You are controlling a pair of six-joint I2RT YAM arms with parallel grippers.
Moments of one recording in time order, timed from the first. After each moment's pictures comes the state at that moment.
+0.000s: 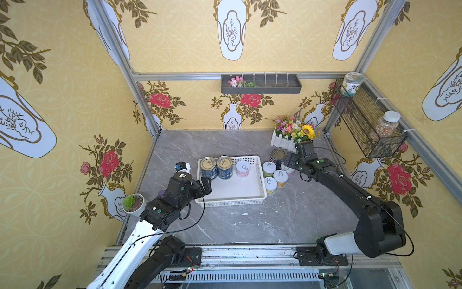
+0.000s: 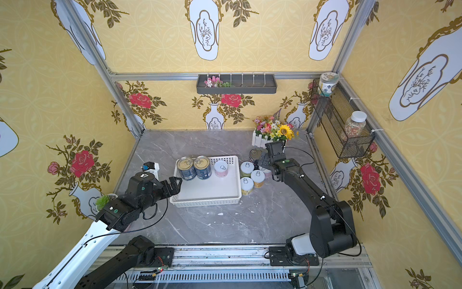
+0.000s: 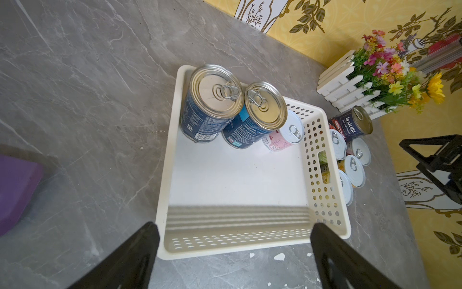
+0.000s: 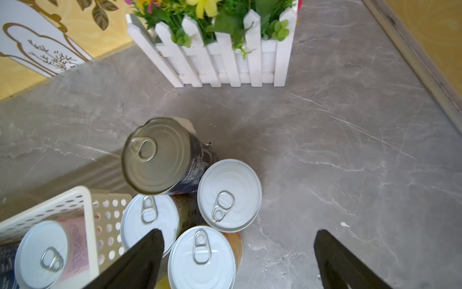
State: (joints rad) left arm -0.49 0.74 0.79 -0.73 -0.13 -0.65; right arm 0.23 1.44 1.05 -0.50 0.22 0.52
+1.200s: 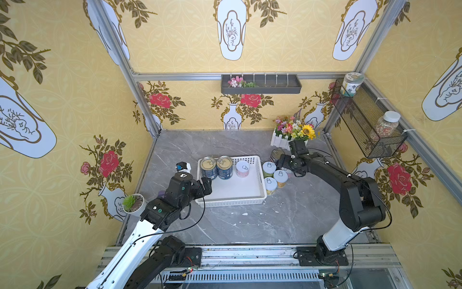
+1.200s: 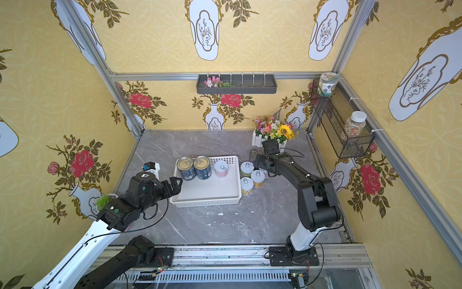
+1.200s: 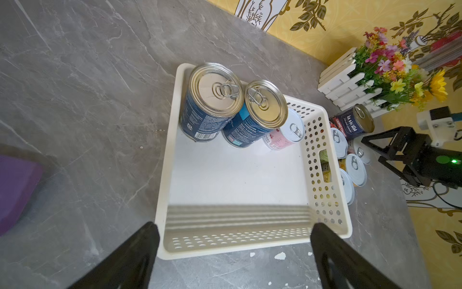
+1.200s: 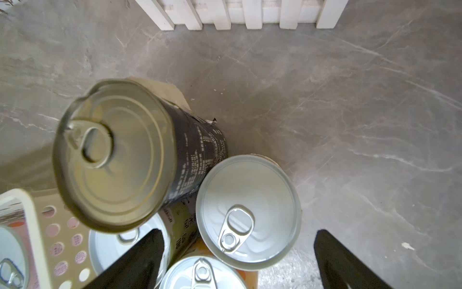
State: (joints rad) left arm -0.50 0.74 0.79 -0.73 -0.14 -0.65; right arm 0.21 1.68 1.15 -0.51 0.09 0.51
